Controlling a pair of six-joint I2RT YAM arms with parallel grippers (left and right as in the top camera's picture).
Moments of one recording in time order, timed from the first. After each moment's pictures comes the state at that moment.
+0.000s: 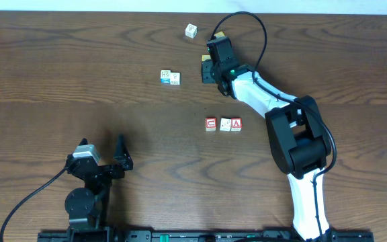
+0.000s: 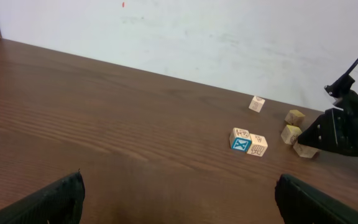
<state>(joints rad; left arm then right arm) 0.04 0.01 0.03 -0.13 0.04 -0.22 0.45 2.28 1.62 -0.21 0.08 0.33</state>
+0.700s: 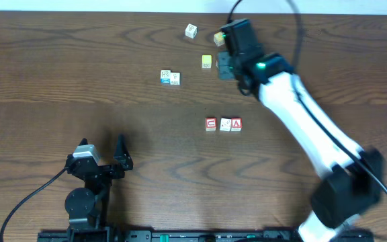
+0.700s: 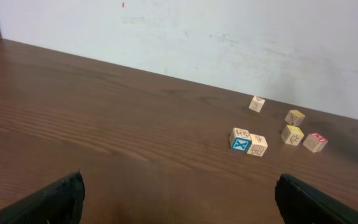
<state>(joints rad) 0.04 0.01 0.03 -0.13 0.04 -0.22 0.46 1.79 1.63 -0.73 0.24 0.28</state>
